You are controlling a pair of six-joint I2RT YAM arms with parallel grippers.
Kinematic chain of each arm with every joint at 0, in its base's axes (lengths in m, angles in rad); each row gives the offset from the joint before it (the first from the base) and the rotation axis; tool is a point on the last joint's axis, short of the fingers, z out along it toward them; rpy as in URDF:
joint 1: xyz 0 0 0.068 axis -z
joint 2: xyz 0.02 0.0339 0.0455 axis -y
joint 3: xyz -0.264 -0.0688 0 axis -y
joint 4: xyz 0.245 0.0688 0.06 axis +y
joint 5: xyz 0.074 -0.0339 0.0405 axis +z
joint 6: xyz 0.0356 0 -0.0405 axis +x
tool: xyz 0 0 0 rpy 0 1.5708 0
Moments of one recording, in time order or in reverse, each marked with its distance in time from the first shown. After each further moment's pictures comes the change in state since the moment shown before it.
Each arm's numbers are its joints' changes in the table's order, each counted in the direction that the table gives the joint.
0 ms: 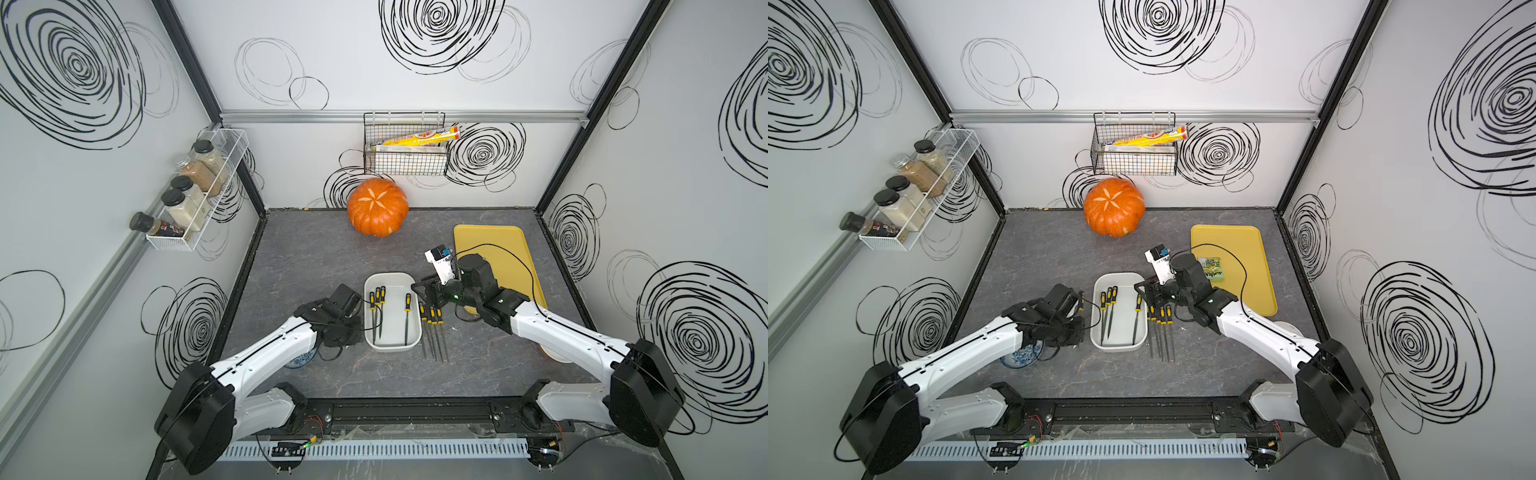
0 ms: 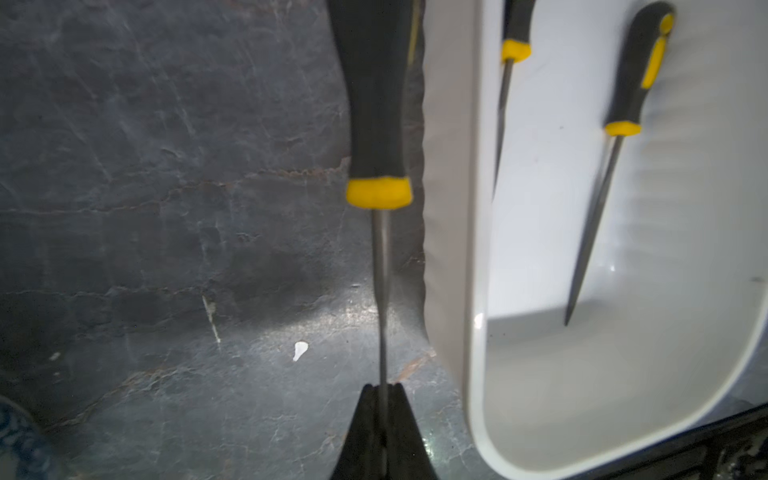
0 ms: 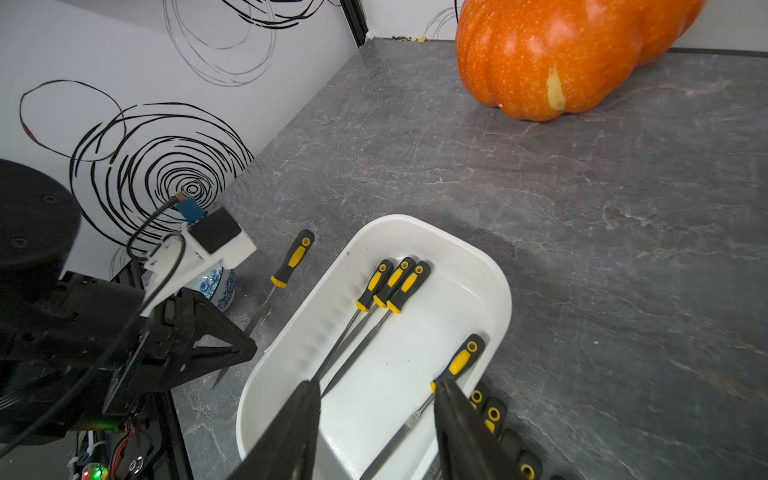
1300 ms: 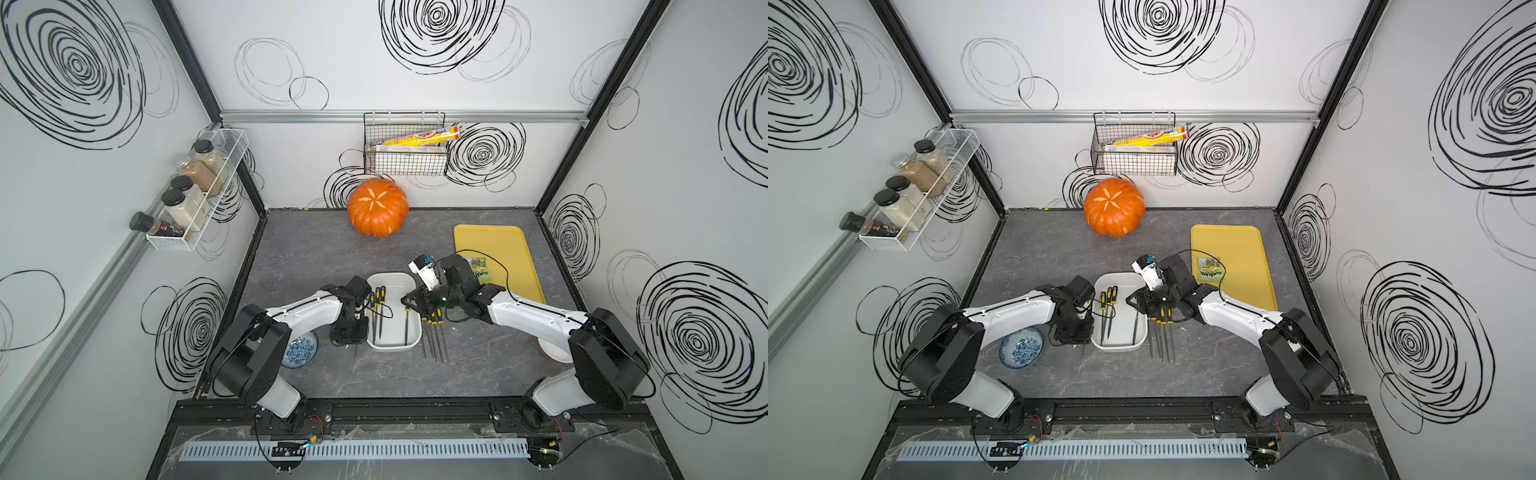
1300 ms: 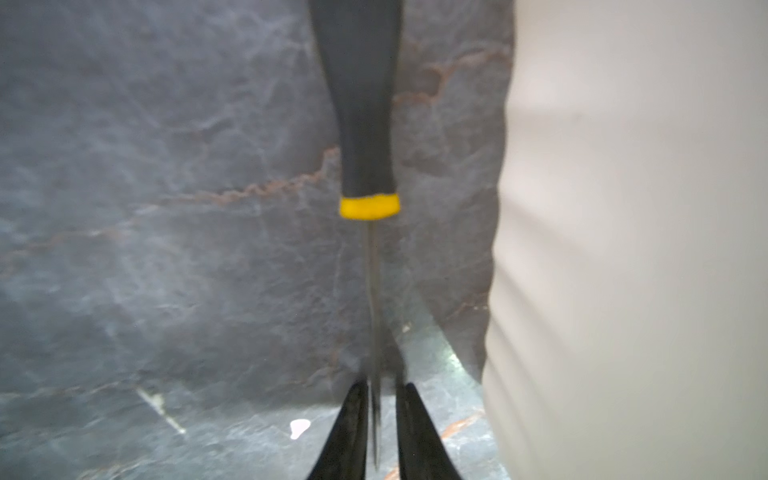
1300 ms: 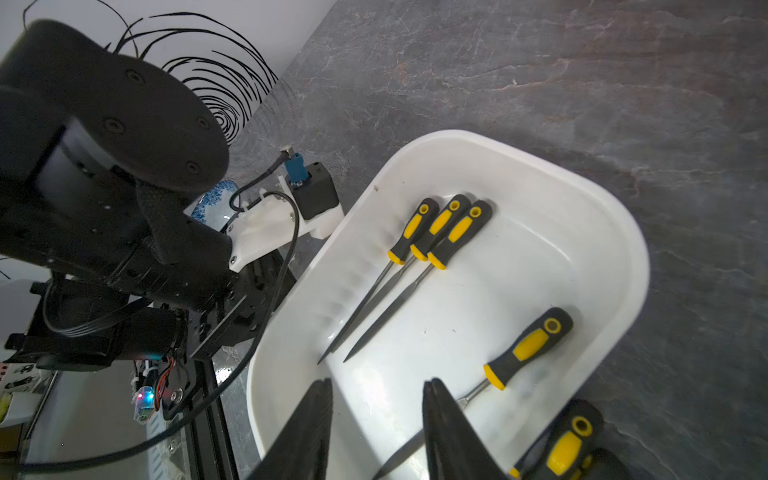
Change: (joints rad) left arm -0.057 -0.324 0.131 0.041 -0.057 0.152; right arm -0.016 -0.214 0.039 -0.016 0.192 0.003
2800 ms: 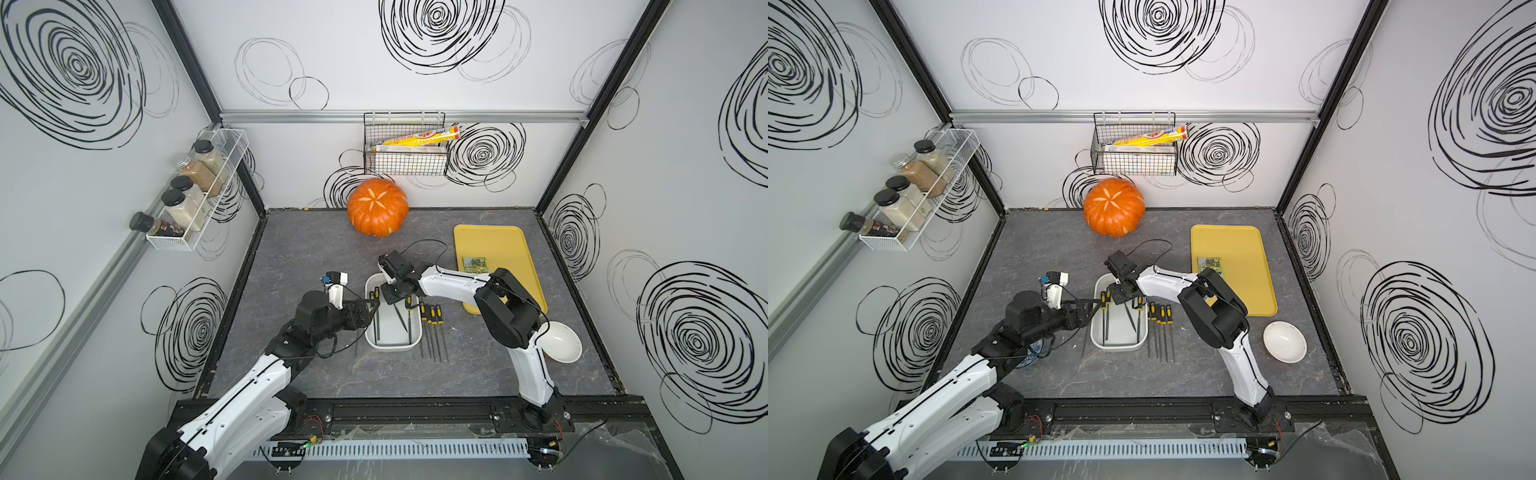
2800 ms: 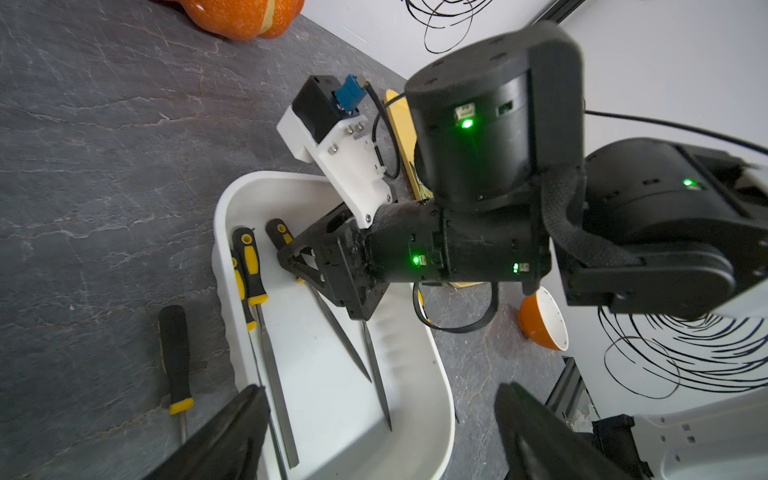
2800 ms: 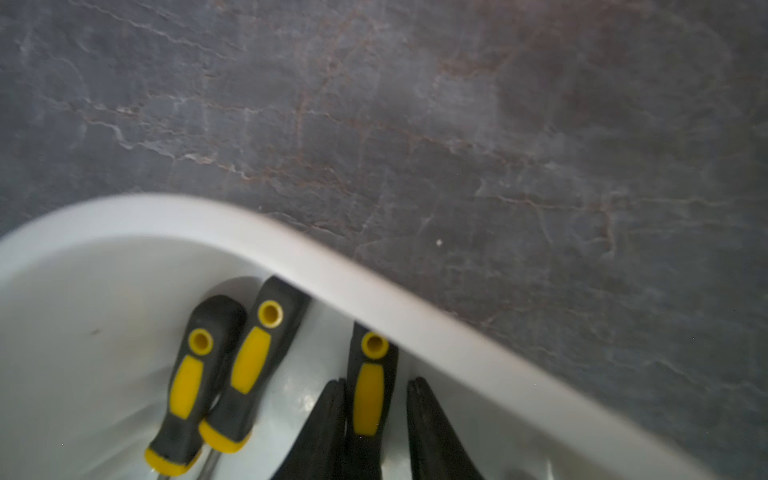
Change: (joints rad) left arm -0.084 0.713 -0.413 -0.760 -0.181 -0.143; right arm -0.135 -0.628 0.644 0.438 -0.566 0.035
